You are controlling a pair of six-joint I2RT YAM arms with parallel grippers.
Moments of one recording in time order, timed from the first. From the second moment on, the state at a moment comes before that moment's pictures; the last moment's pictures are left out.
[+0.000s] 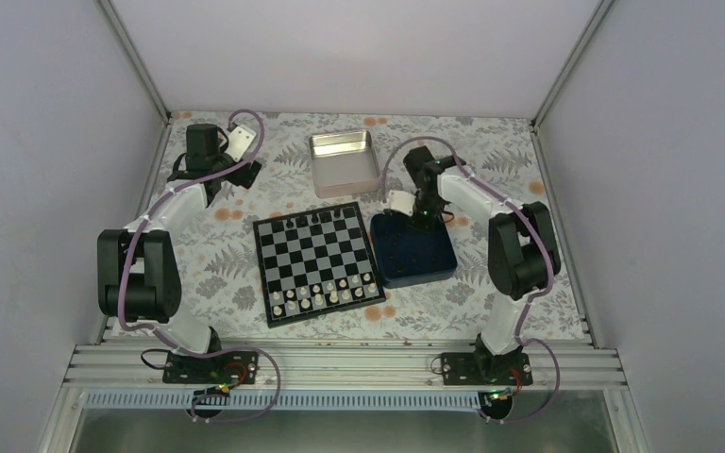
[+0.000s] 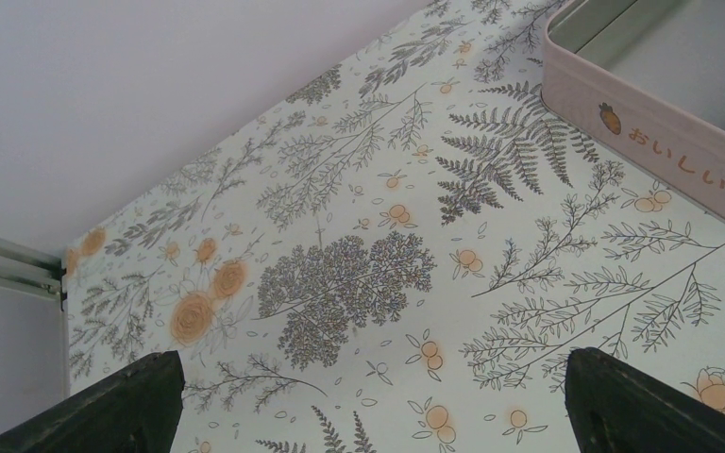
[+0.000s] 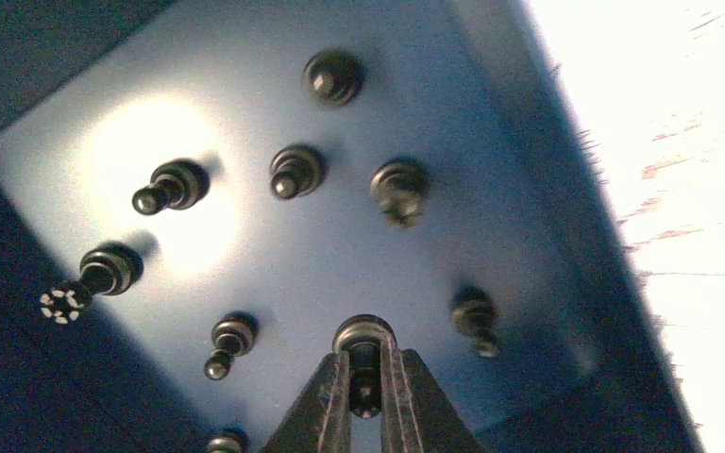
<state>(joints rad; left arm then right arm) -0.02 1.60 1.10 -0.11 0.13 0.50 0.40 1.85 1.35 -0.99 -0.08 -0.83</state>
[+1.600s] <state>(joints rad) 0.02 1.54 1.02 -0.09 0.16 0.50 0.68 2.35 2.06 -1.20 -0.04 -0.87</state>
